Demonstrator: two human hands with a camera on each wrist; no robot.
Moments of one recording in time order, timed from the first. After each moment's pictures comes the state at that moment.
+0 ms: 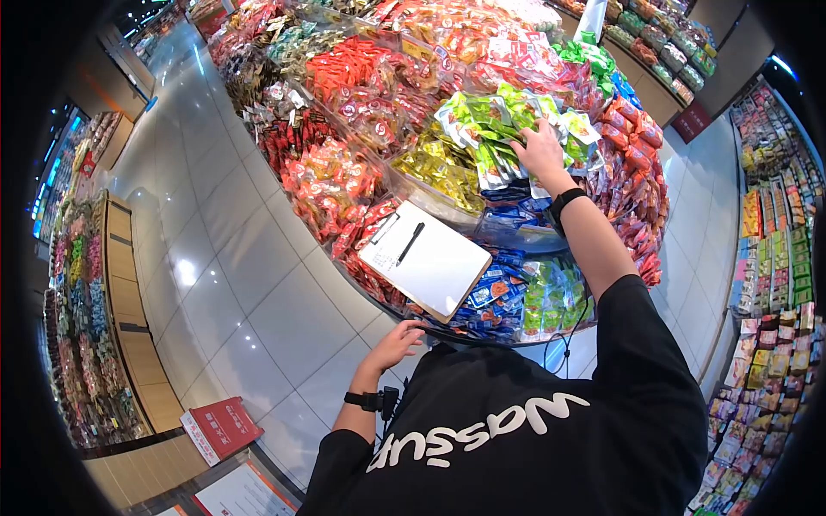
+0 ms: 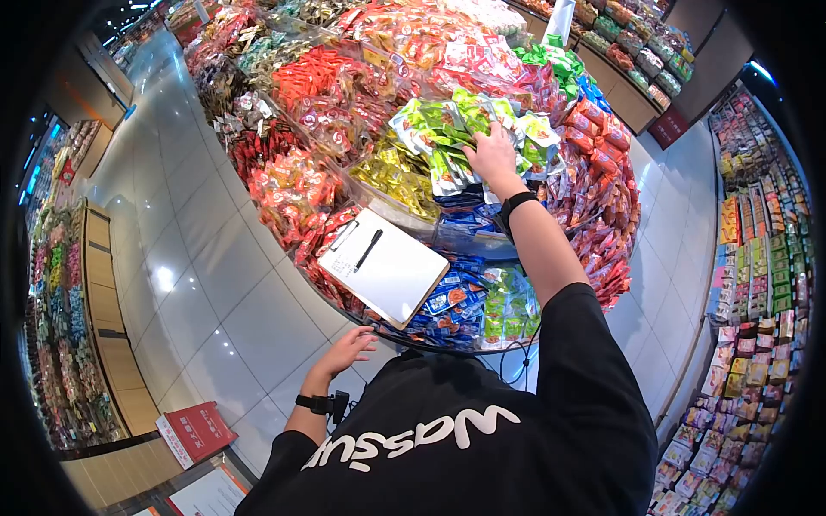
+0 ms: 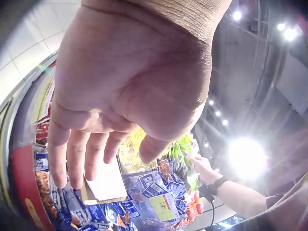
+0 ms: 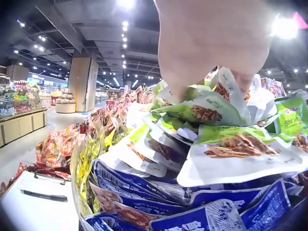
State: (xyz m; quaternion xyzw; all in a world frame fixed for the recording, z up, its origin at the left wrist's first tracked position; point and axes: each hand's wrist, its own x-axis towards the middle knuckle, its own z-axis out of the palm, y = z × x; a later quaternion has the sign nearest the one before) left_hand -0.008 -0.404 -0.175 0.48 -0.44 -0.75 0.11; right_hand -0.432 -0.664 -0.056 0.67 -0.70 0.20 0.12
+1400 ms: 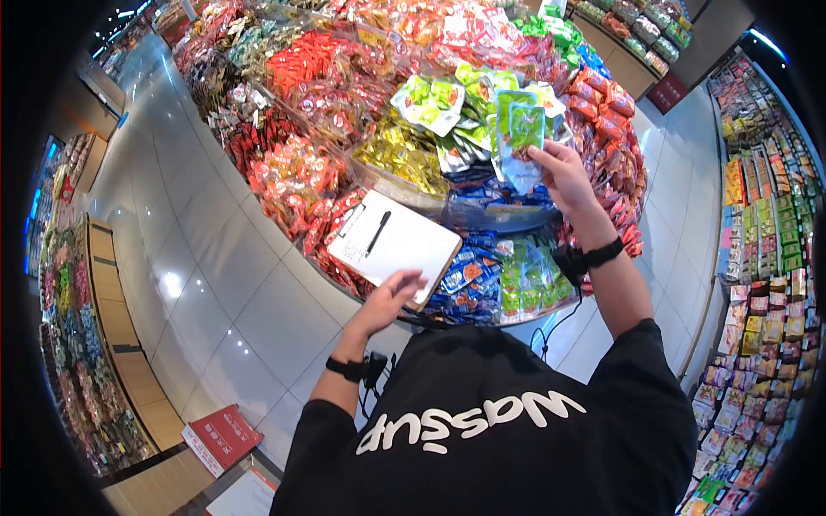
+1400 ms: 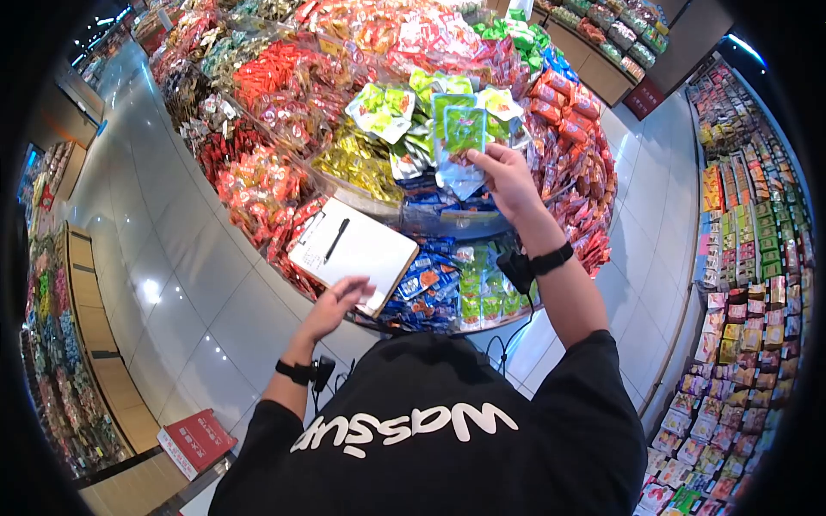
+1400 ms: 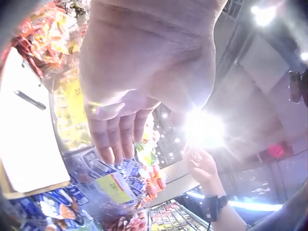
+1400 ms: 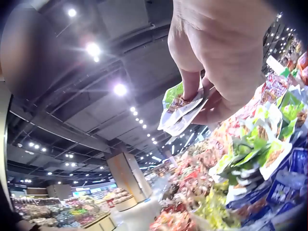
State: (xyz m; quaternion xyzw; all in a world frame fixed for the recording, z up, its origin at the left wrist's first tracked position) left_hand -0.075 -0.461 -0.118 0.36 -0.57 -0.71 0.20; right_hand -0.461 -0.524 0.008 0.39 -0.48 0.57 -0.54
